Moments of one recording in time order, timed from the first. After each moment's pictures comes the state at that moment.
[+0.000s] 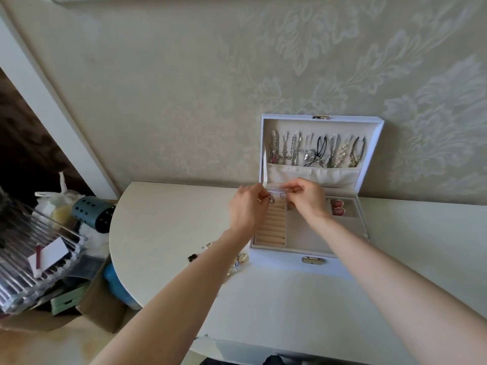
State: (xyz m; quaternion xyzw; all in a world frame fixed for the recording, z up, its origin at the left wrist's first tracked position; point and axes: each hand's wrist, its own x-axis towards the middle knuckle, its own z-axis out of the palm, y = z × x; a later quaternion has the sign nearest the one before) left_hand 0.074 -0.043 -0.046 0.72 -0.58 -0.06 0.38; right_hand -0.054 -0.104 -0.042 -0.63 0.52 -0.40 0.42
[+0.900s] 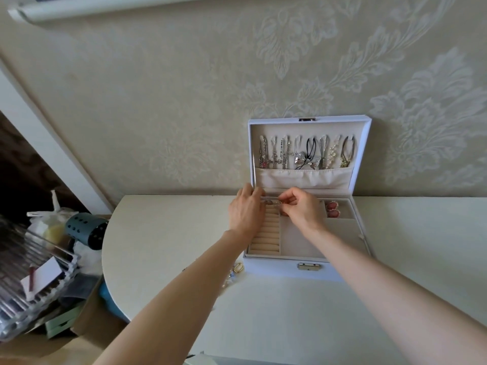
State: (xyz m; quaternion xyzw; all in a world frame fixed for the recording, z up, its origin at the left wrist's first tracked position) left_hand 0.070 -0.066 -0.059 0.71 -0.65 0.05 0.26; right_hand -0.061 -0.104 -0.062 -0.66 0.52 -0.40 0.36
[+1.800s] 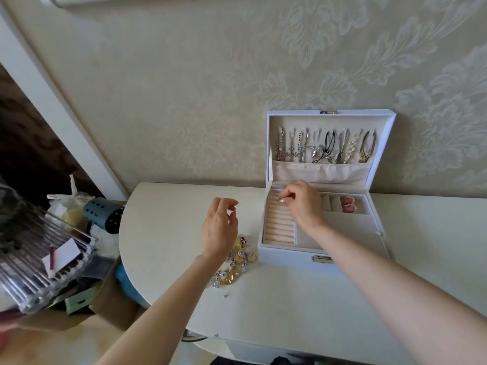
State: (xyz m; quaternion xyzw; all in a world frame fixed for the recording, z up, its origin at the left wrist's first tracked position) left_hand 0.130 0.004 -0.086 0.73 -0.55 0.01 0.40; right_hand -0.038 -0.101 -0.068 -0.77 0.48 -0.35 0.22
